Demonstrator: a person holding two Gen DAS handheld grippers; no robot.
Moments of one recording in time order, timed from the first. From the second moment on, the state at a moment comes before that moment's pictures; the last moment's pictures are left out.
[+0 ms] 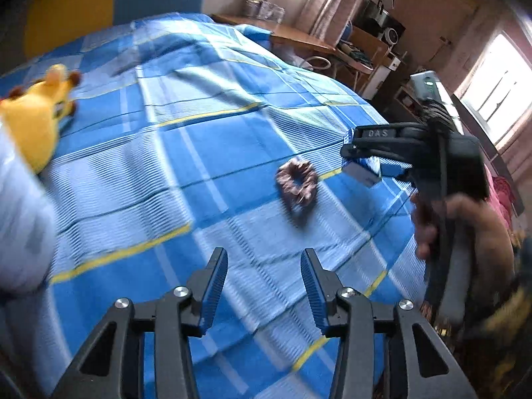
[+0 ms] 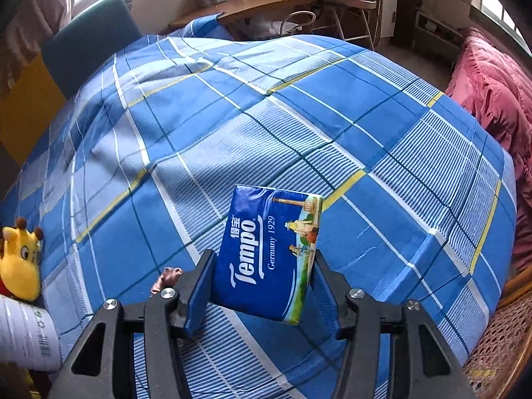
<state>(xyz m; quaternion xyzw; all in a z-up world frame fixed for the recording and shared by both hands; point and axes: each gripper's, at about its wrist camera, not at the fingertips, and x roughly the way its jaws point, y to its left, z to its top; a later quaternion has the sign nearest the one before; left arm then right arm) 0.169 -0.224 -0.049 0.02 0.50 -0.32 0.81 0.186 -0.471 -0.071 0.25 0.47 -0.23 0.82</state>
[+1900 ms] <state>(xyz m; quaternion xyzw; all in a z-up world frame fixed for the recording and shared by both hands) 0.125 -0.099 -0.106 0.03 0.43 -0.15 0.89 0.229 -0.337 -0.111 0.01 0.57 0.01 0.82</state>
